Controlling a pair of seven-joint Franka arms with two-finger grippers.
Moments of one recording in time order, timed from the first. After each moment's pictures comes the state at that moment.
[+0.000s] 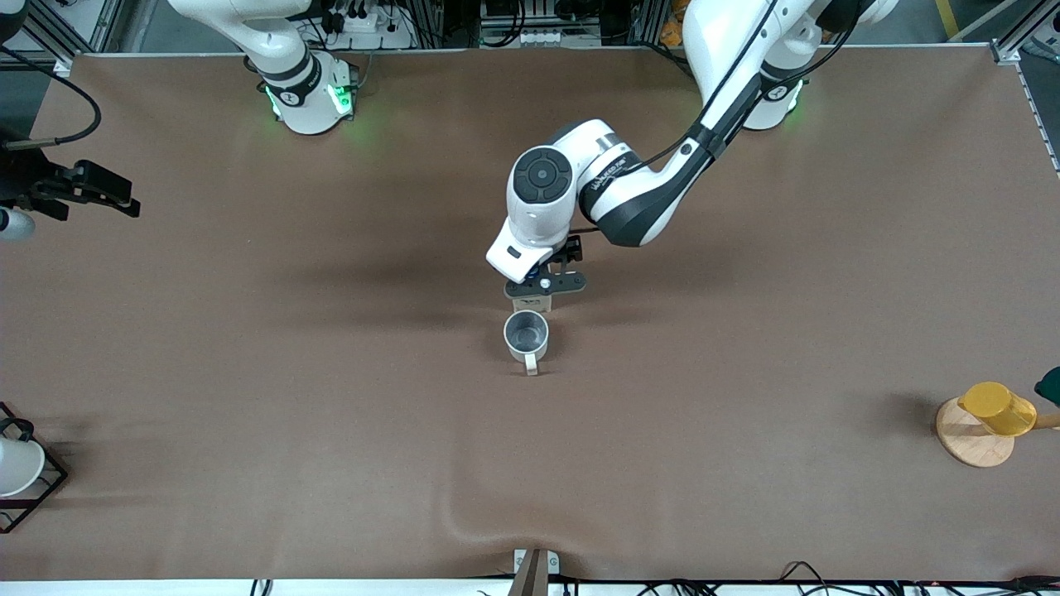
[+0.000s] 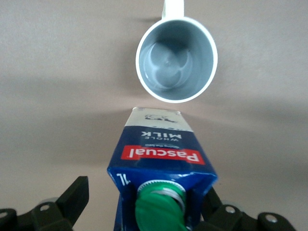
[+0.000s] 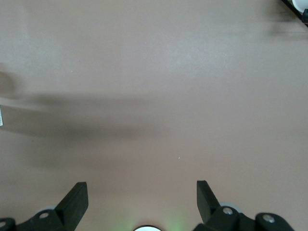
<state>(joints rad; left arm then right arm) -0.52 0.64 -0.37 -1.44 0.13 2.03 -1.00 0.05 0.00 -0.09 -1.57 0.02 1.47 -0.07</state>
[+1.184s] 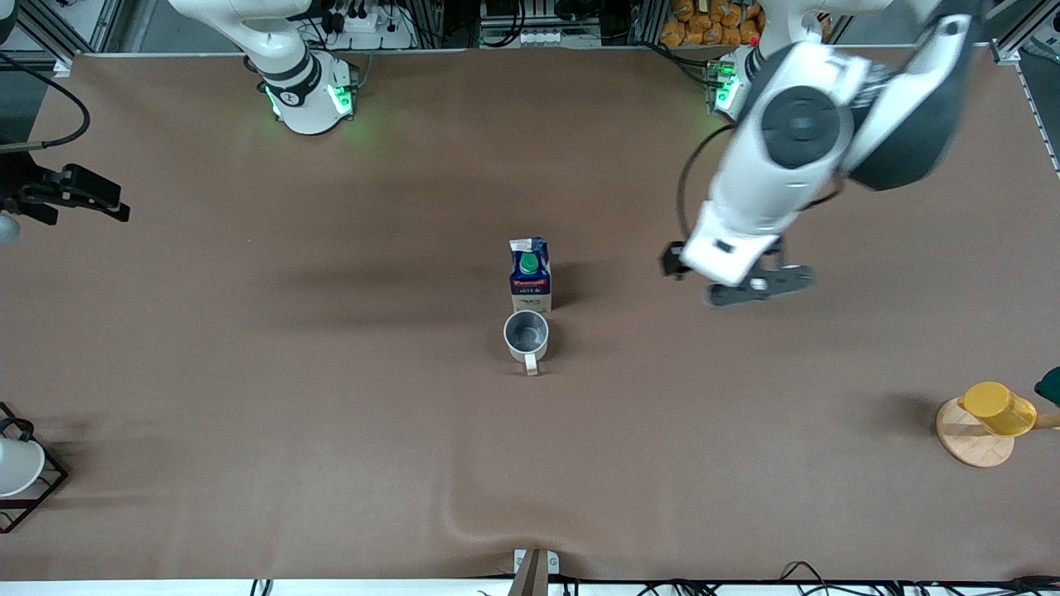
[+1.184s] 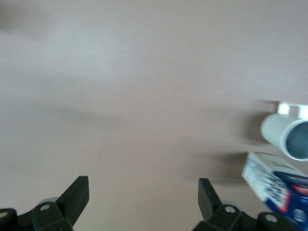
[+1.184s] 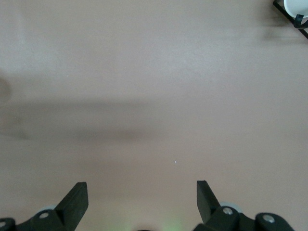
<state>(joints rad) -0.10 0.23 -0.36 -1.59 0.13 1.73 -0.67 0.03 0.00 -0.10 -1.57 0.01 1.49 -0.09</state>
